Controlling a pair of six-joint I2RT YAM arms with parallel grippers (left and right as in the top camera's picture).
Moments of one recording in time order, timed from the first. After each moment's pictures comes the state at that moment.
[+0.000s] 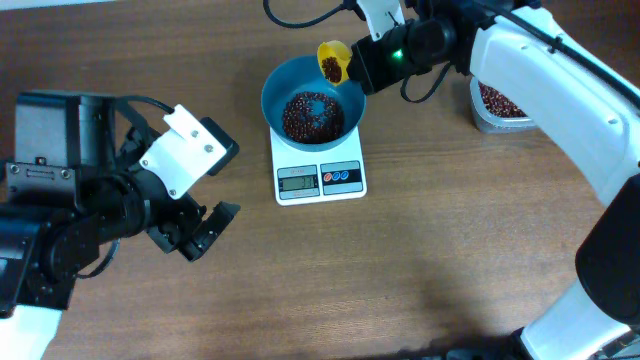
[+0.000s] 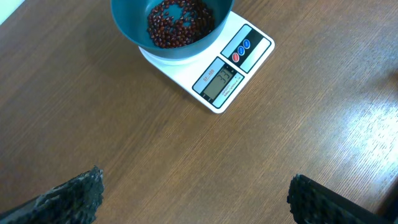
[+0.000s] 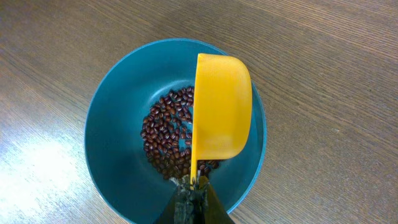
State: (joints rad) left arm -0.21 1.03 1.09 -1.01 0.31 0.63; right arm 0.30 1.79 1.53 -0.72 -0.34 -0.07
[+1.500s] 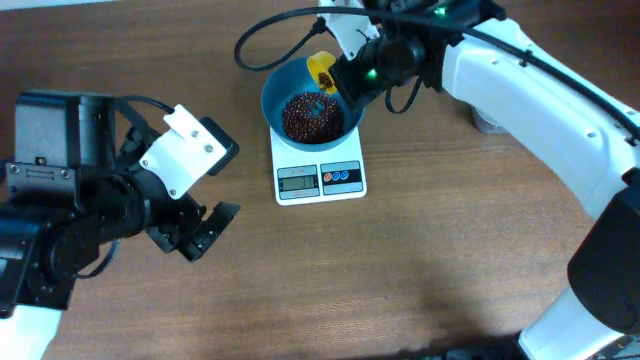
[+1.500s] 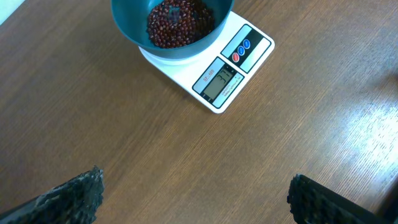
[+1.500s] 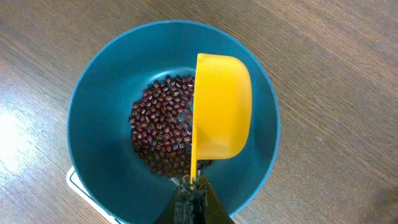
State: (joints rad) left arm -0.21 1.03 1.09 -1.01 0.31 0.63; right arm 0.41 1.79 1.53 -0.74 -0.16 -0.19
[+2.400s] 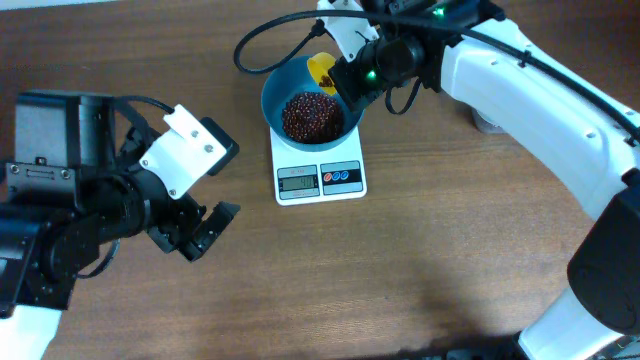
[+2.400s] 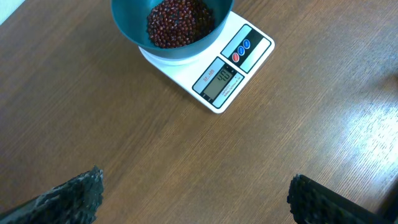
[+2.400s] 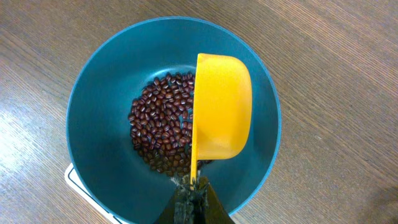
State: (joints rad) left arm -0.21 1.03 1.09 -1.01 0.31 0.63; right arm 0.42 1.79 1.53 -0.75 -0.15 -0.20
